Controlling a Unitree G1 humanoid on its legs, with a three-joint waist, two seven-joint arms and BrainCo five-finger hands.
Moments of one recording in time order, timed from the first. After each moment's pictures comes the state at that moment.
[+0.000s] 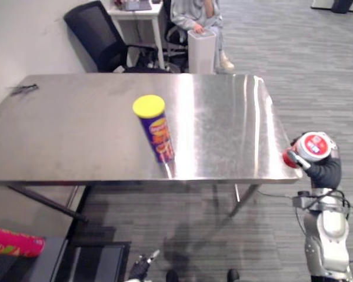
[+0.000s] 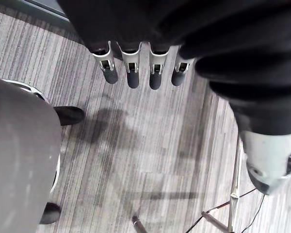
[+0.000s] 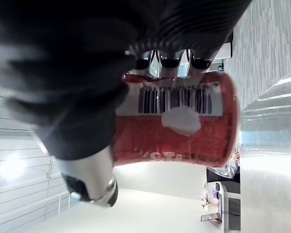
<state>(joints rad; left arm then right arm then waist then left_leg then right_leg) 0.12 0.08 0.15 1.03 -0.11 -0.16 0.00 0.10 -0.16 -0.22 -0.33 0.25 -0.25 0.03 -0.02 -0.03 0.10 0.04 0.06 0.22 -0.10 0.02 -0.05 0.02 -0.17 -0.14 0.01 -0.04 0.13</state>
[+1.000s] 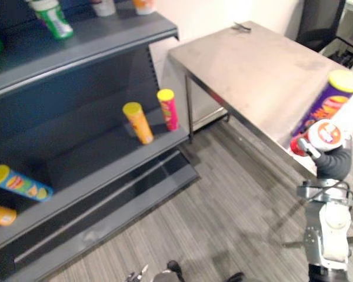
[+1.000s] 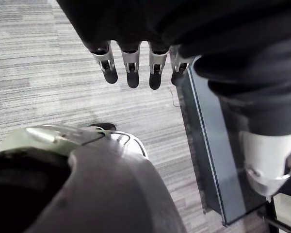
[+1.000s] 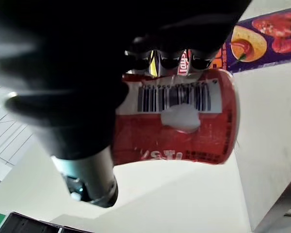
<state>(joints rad) 0.20 0.07 0.27 1.04 -0.15 -0.12 -0.02 0.00 -0.13 -0.25 -0.30 0.27 -0.27 0.00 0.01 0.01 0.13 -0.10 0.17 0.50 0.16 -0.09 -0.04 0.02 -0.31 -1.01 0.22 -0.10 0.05</state>
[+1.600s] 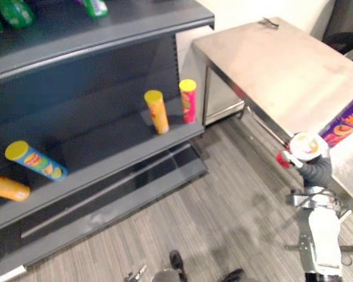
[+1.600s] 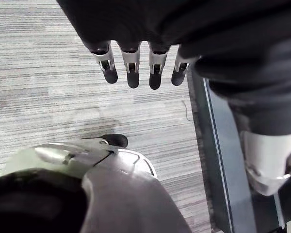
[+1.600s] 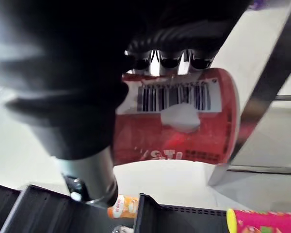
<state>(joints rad) 0.19 0.09 0.28 1.04 -0.16 -0.13 -0.01 0.03 -0.14 -0.15 -0.20 0.23 -0.26 0.01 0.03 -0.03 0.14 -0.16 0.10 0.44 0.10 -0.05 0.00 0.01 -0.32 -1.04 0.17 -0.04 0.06</state>
